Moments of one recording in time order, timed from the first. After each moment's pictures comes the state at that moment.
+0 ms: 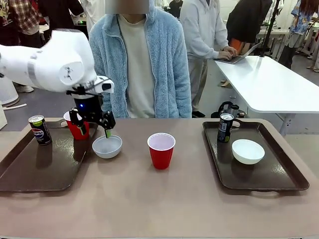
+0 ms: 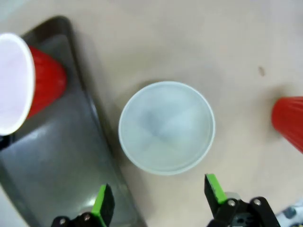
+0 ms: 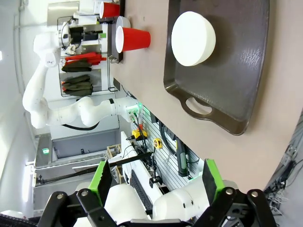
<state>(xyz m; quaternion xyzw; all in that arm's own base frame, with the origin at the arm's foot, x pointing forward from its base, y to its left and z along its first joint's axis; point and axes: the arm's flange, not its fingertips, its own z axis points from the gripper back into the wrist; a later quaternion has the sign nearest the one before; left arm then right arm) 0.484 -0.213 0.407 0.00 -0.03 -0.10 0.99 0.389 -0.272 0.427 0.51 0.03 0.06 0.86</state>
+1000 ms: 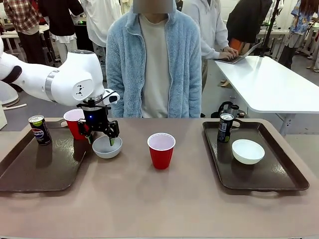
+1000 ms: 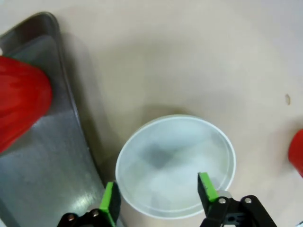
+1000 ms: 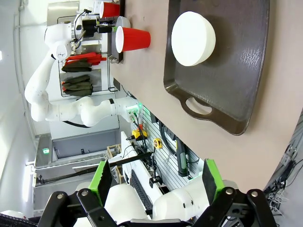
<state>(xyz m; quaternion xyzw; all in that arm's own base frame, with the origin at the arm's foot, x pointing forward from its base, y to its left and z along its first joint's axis) 0.511 -0.216 0.355 0.00 -0.02 -0.07 1.00 0.389 -0.272 0.427 0.51 0.03 0.06 0.86</state>
